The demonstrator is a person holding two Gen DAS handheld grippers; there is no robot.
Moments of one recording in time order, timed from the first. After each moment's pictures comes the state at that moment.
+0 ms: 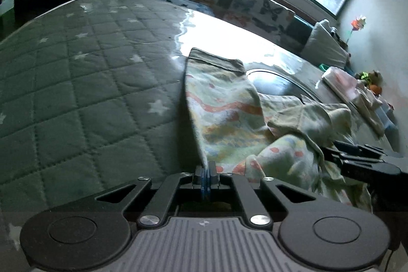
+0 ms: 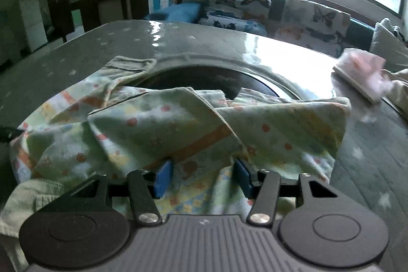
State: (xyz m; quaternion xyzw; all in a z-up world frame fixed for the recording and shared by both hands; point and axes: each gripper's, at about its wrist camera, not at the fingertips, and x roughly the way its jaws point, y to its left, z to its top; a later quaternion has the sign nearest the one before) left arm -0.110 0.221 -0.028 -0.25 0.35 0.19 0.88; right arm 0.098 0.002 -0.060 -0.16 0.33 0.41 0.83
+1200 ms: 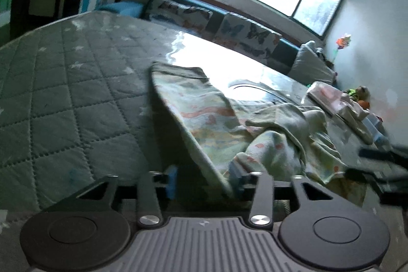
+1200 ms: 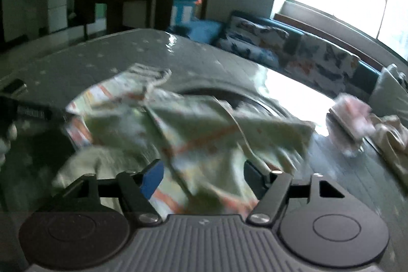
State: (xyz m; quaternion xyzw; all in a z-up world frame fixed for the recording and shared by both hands) left arm -0.126 0.197 -0.038 -0.23 0.27 0.17 0.92; right arm 0.027 -0.021 -0.005 -0.23 0.26 0.45 0.82
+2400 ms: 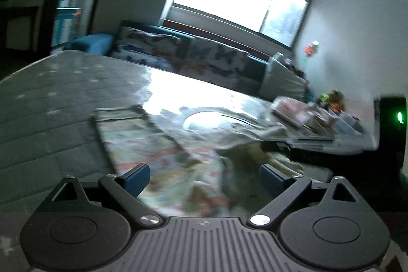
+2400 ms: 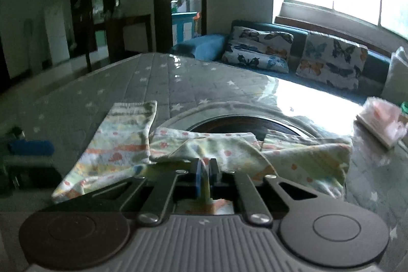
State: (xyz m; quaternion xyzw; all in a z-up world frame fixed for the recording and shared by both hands) left arm -0.123 0.162 0.004 -0.19 0.23 0.10 0.95; right arm 0.064 0.018 -0.002 -0.13 0.28 0.46 0.83
